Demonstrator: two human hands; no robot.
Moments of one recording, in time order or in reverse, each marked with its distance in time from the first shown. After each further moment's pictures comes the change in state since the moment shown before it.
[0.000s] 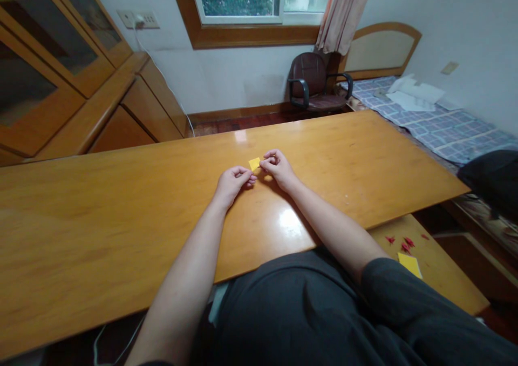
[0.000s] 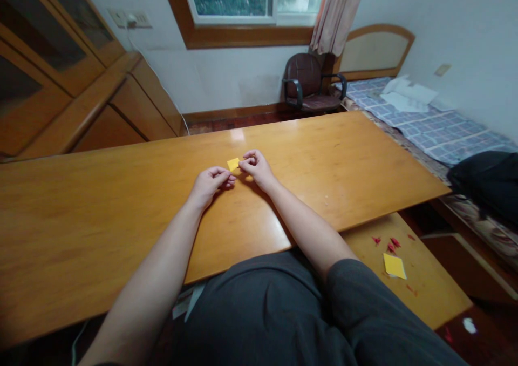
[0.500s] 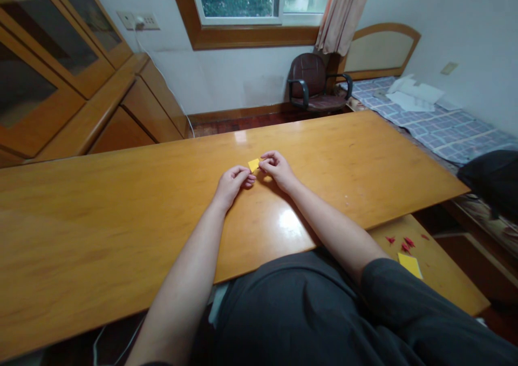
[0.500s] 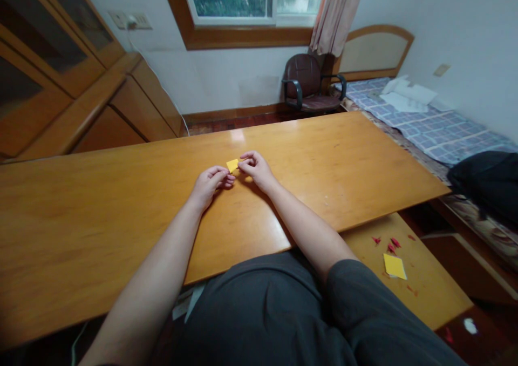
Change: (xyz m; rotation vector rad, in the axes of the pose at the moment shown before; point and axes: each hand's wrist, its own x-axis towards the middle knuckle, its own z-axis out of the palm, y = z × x) left_hand 0.000 0.000 -0.003 -0.013 -0.037 0.022; right_hand -0.002 -0.003 0.001 -0.043 -0.023 0.004
